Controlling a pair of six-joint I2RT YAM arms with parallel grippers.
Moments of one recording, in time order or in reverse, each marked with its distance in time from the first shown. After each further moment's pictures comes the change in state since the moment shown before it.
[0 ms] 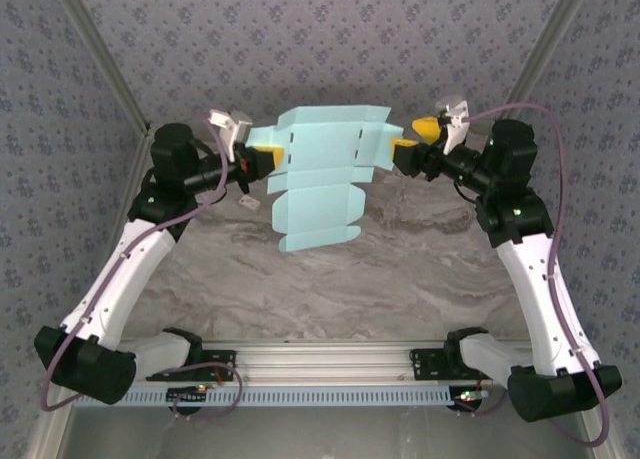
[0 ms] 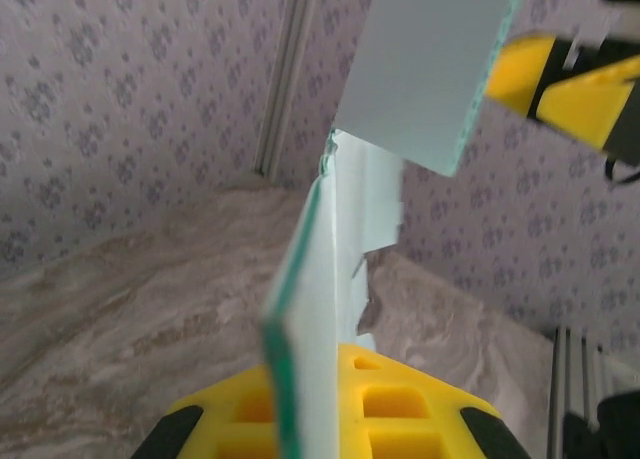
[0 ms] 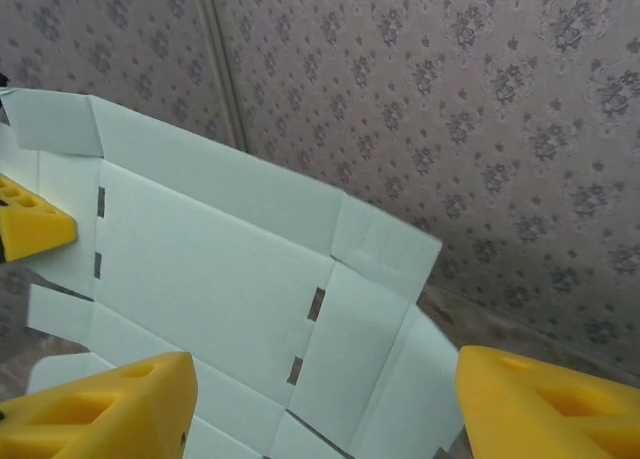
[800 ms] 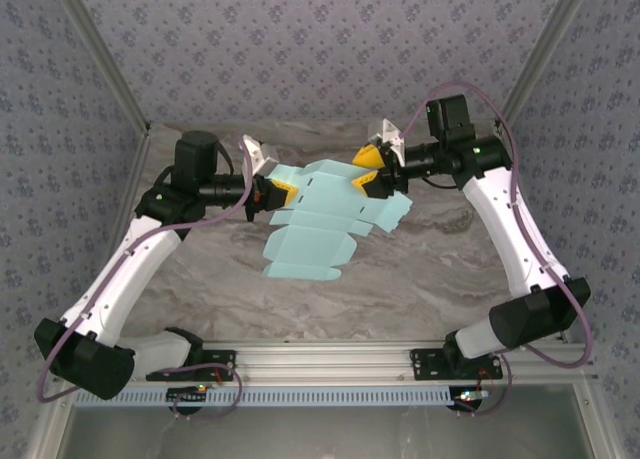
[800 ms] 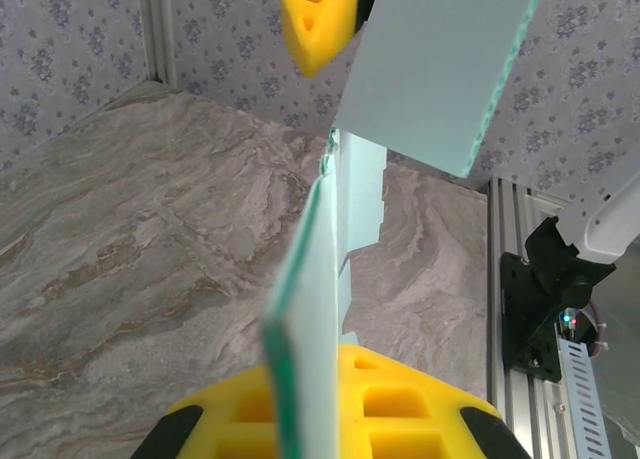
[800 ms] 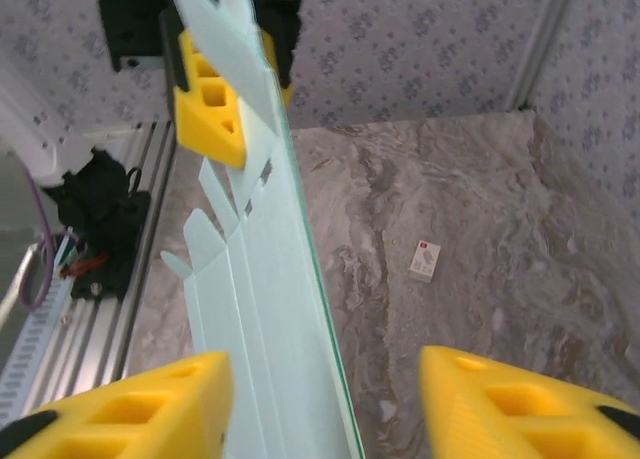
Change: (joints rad) left arm -0.069 0.025 0.037 -0.304 0.130 0.318; right arm 0.118 0.406 0.350 -0.610 -0.462 -0.718
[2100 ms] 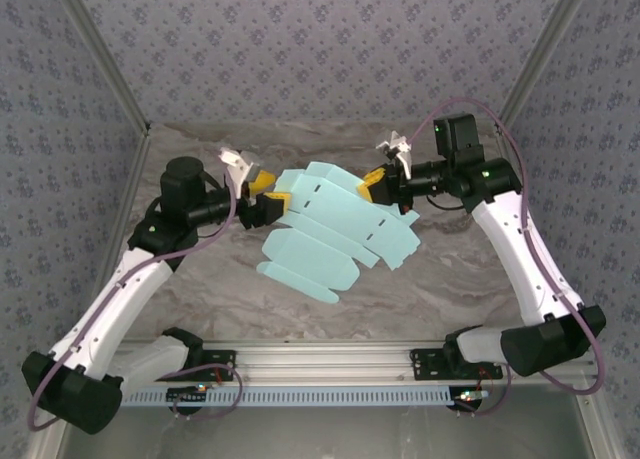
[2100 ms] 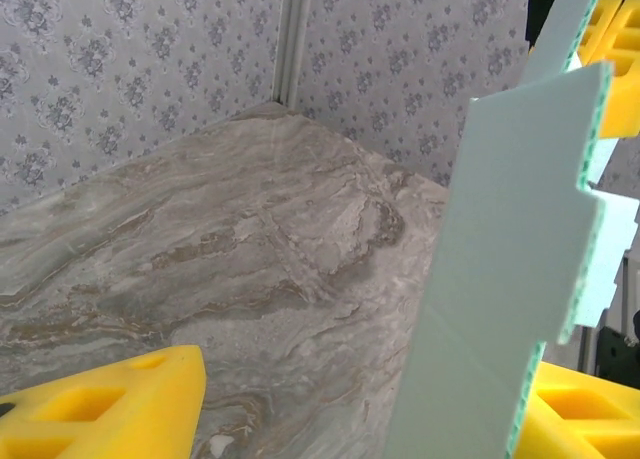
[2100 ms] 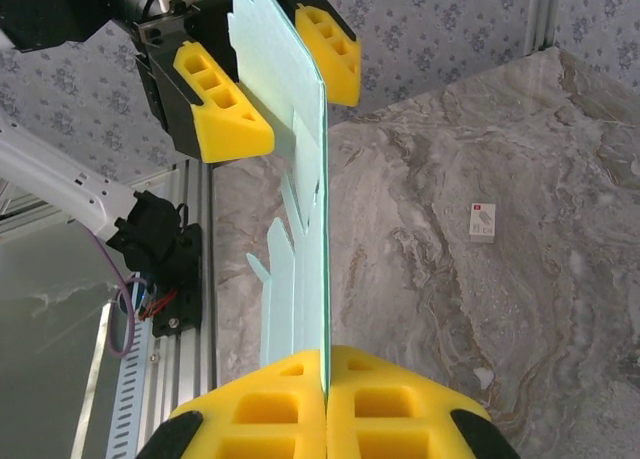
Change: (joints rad) left arm 0.000 -0.192 -0.243 0.247 -0.258 -0.227; right arm 0.011 -0.164 -0.186 0.085 0.036 0.344
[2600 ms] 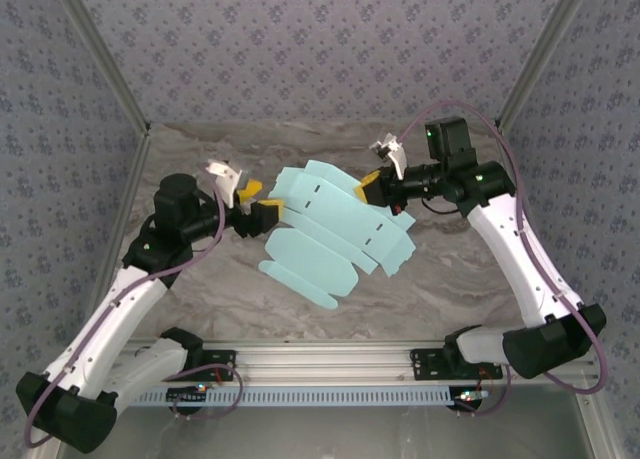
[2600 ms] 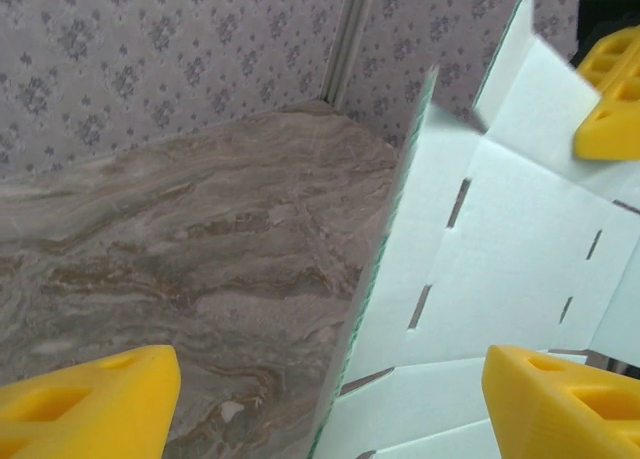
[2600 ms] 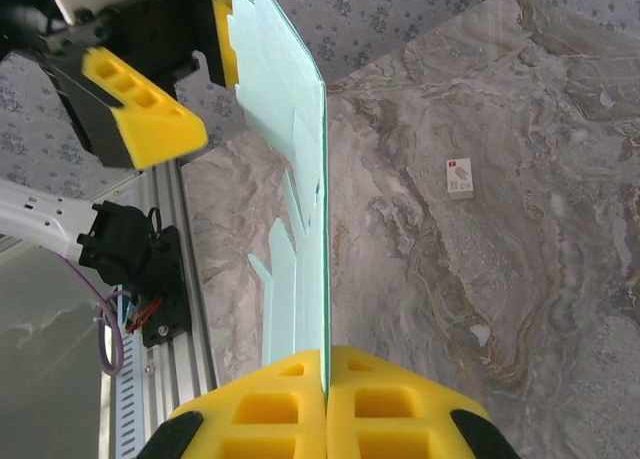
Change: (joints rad) left arm 0.000 -0.104 -0.125 0.025 -0.119 -0.105; right arm 0.043 -0.006 -0.028 0.030 0.133 0.148
